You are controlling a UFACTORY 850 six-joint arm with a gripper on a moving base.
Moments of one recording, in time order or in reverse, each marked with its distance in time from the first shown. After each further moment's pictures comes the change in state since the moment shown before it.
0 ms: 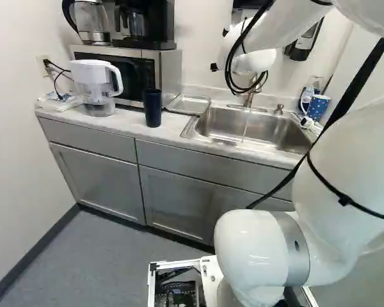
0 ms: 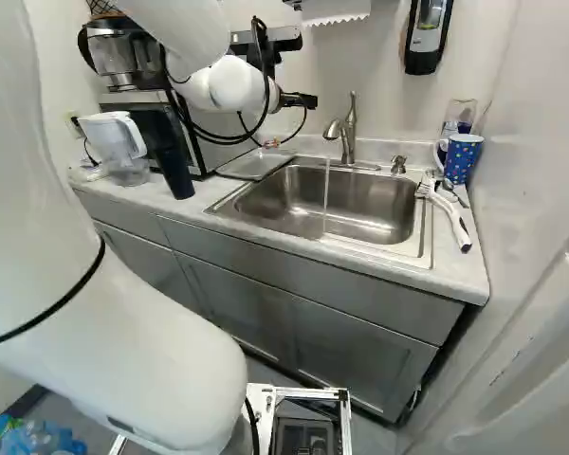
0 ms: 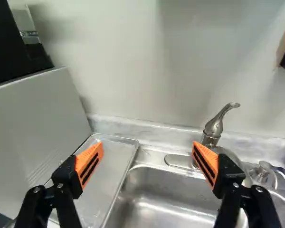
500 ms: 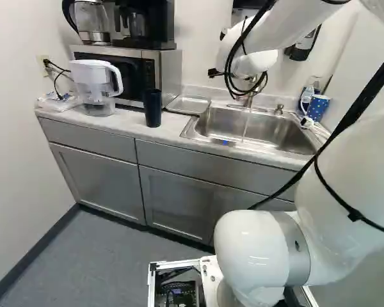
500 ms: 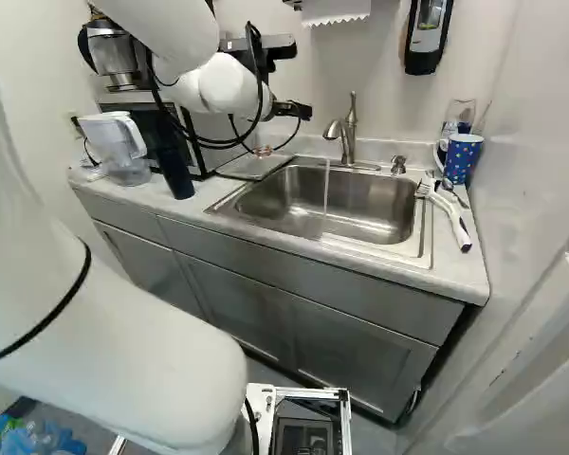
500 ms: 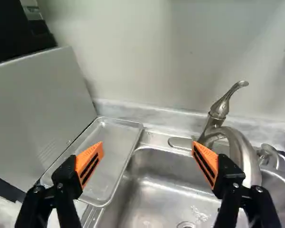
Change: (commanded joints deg) arm 0.7 2.5 2.3 0.0 -6.9 0.0
